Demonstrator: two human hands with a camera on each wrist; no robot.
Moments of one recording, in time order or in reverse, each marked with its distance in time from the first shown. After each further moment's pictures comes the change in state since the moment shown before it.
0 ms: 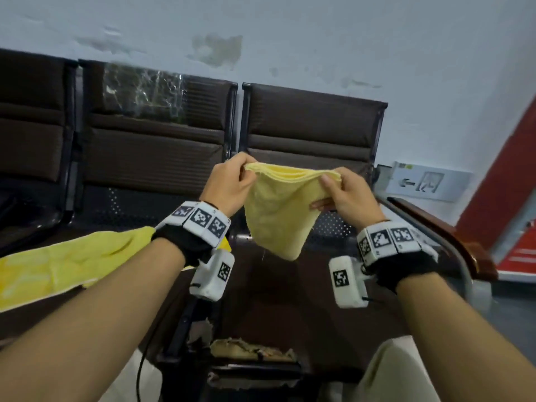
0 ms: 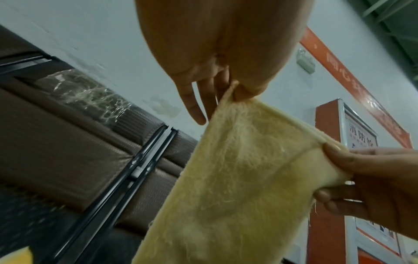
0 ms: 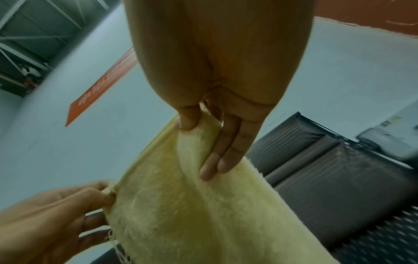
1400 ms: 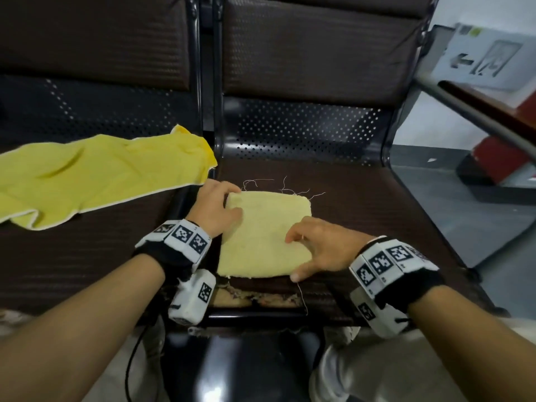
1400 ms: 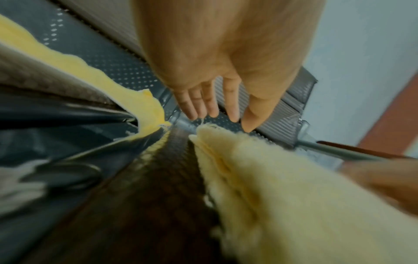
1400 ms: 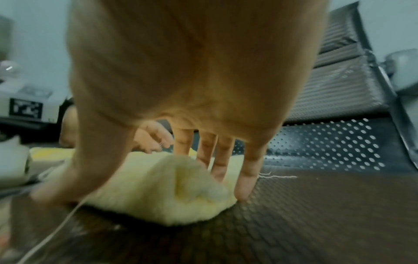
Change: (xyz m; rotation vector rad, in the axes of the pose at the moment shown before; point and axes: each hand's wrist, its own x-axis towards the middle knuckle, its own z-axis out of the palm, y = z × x) left_hand -0.112 -0.159 0.140 0.071 -0.535 -0.508; right_hand -0.069 0.186 0.065 -0.676 -1.028 0.253
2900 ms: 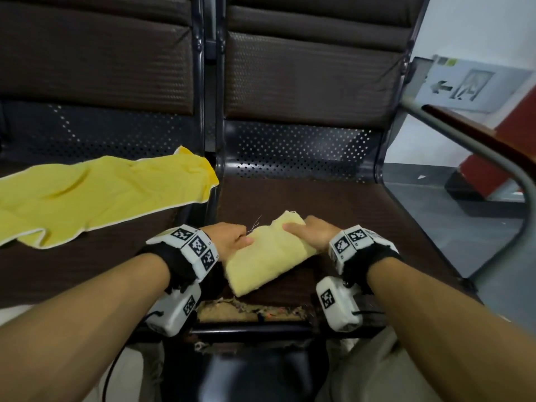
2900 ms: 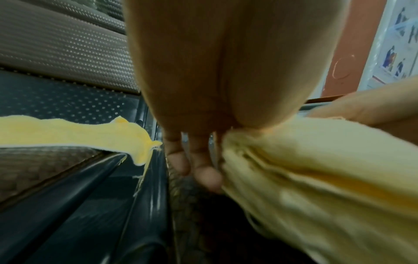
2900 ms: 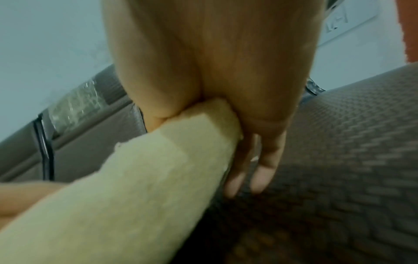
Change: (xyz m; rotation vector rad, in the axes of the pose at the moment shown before) left_hand -0.005 0.017 -0.012 0.550 -0.600 0.088; right_hand 0.048 -0.007 -0.014 0.379 0.203 0.477
